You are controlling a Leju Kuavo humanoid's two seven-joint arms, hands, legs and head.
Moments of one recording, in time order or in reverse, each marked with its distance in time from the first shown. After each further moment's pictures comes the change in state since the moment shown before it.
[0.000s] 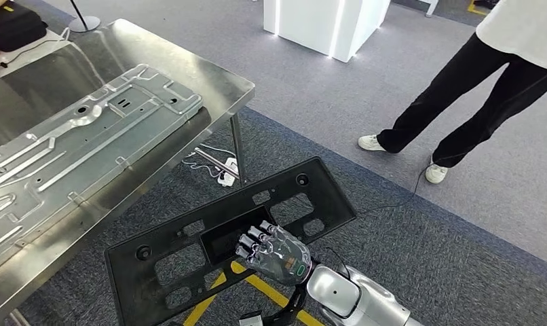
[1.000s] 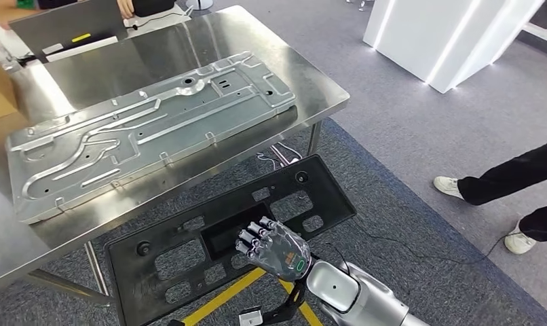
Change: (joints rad) left arm -0.007 -0.003 0.007 0.000 0.000 -0.001 0.001; right arm -0.015 0.008 -0.005 0.019 -0.035 0.000 -0.021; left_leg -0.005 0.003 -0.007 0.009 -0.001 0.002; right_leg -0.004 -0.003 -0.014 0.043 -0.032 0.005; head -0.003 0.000
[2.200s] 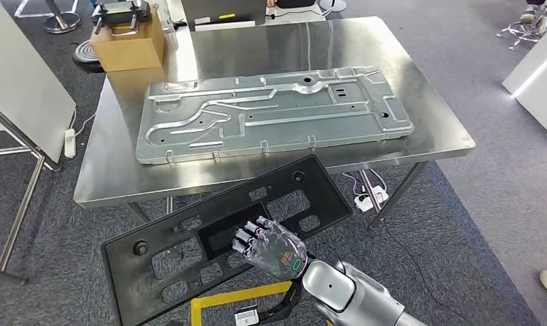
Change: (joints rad) left arm 0.004 -0.014 0.017 0.000 0.001 0.003 -0.003; right arm -0.001 0.016 0.000 0.026 -0.001 0.000 0.001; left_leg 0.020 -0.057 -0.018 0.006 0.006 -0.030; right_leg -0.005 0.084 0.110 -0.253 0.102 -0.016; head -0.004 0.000
